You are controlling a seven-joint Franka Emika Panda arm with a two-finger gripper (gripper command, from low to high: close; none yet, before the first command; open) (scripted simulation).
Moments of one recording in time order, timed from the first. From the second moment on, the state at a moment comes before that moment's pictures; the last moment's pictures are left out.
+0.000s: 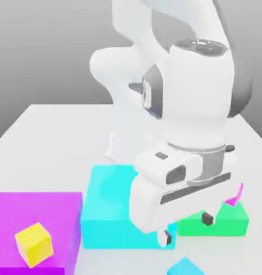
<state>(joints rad) 0.13 0.28 0.06 -2.28 -0.05 2.61 0.41</state>
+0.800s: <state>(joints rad) 0.19 0.17 0.16 -2.40 -0.07 2.57 0.24</state>
